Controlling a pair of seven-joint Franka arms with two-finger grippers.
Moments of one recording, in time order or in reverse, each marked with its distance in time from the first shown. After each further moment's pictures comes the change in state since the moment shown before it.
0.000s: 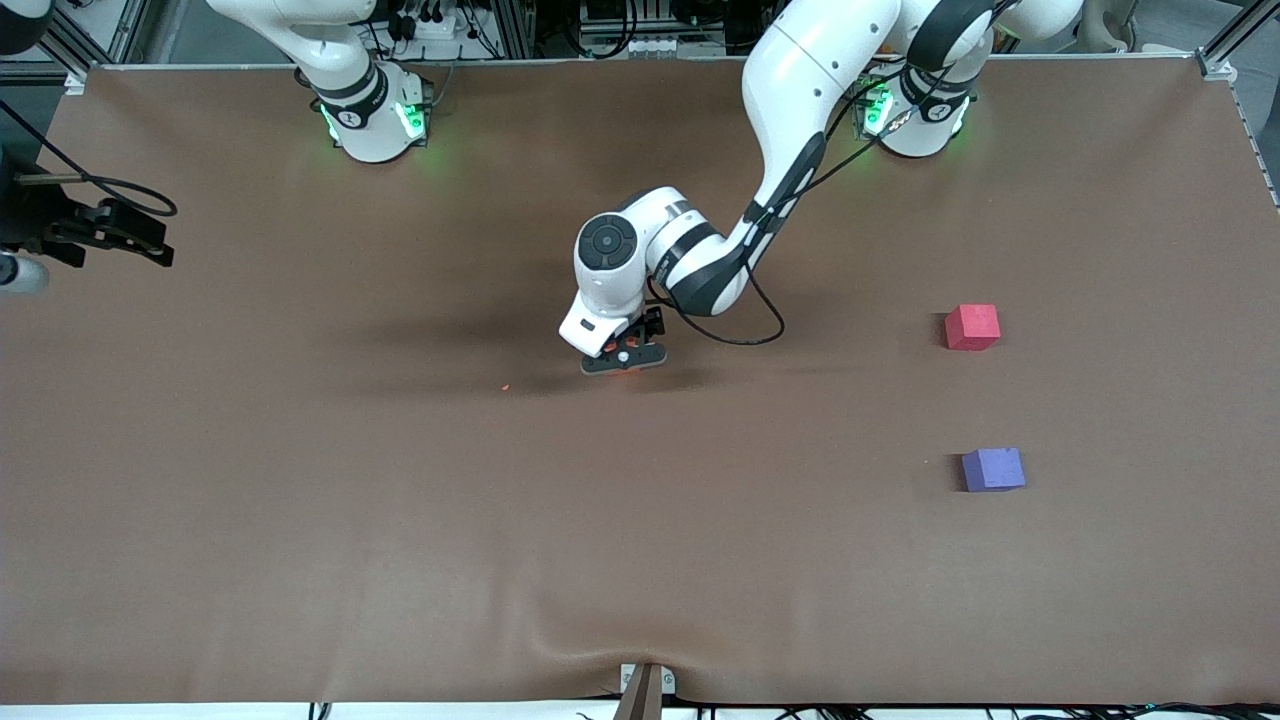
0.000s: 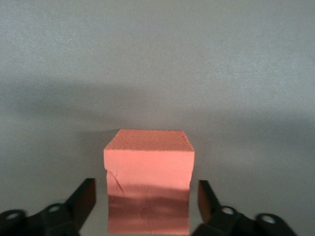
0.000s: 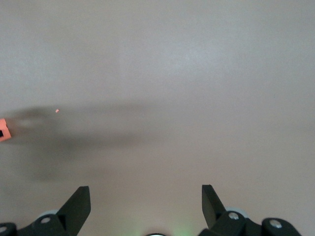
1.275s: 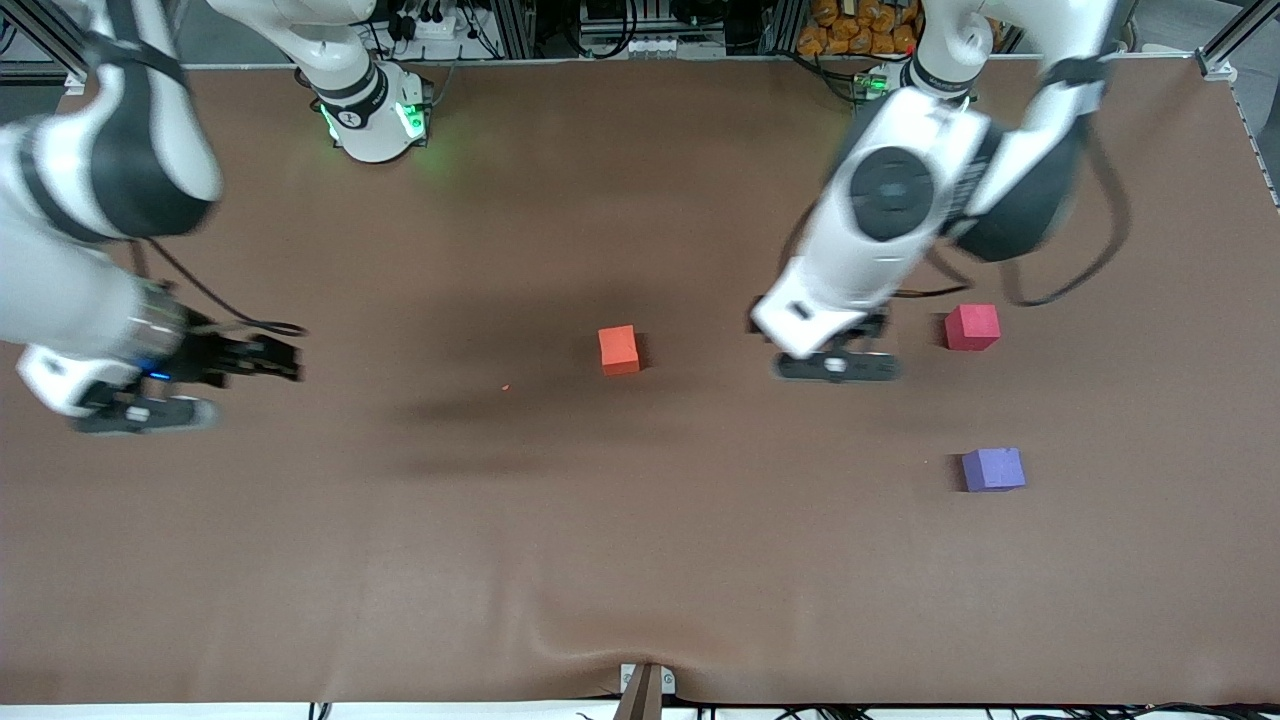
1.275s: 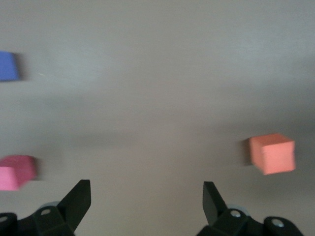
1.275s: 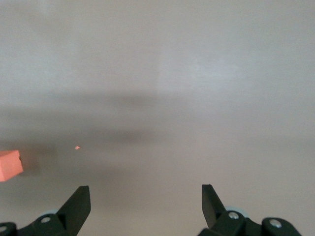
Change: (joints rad) left arm 0.295 -0.452 -0.003 -0.098 0.000 -0.427 0.452; right arm -0.075 0.215 0.170 -0.005 0.024 0.259 -0.029
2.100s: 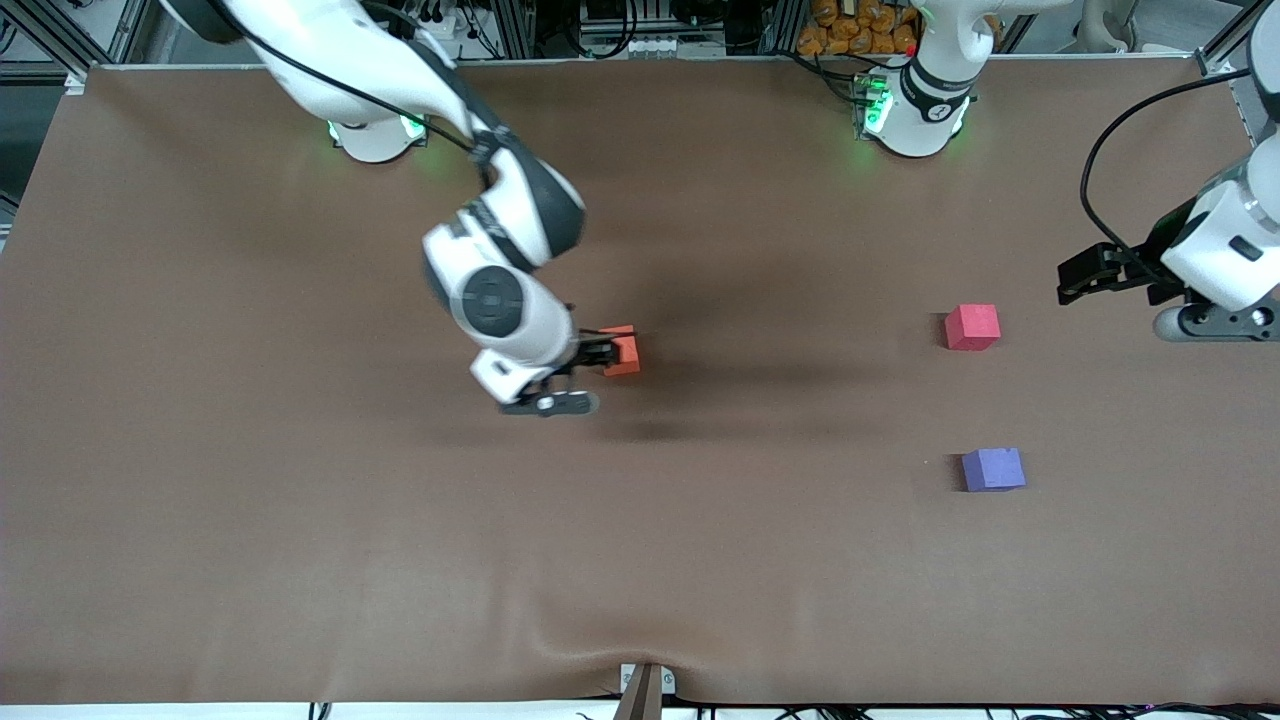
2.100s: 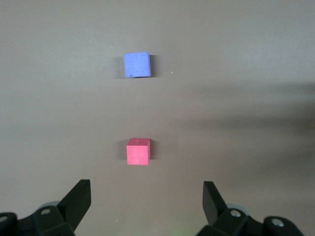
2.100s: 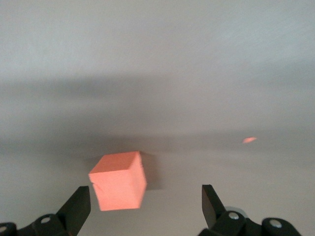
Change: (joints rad) left arm 0.498 -0.288 0.014 -0.038 0.000 -0.258 0.541; right arm 0.523 0.343 0.006 0.056 0.048 0.270 0.573
